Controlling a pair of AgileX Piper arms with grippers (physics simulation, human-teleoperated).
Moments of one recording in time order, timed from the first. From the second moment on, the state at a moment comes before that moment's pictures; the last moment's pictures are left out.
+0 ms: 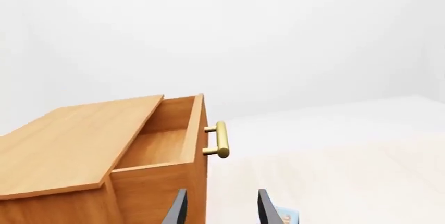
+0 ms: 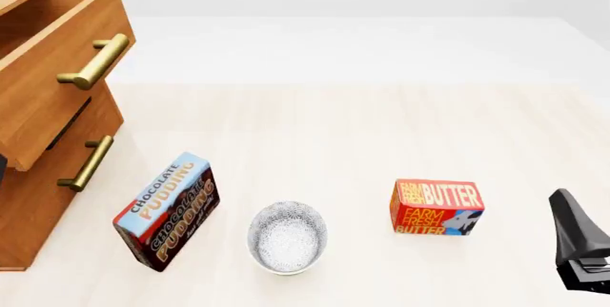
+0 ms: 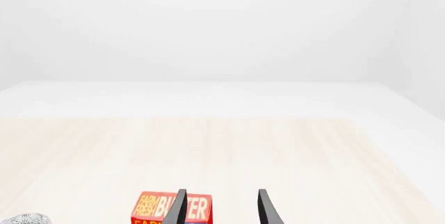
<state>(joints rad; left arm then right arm) -0.07 0.00 -0.24 0.09 0.13 0.01 0.01 0.00 0.00 0.00</state>
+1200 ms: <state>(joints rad) -0.14 0.24 -0.70 0.18 0.20 0.01 0.01 0.00 0.00 0.00</state>
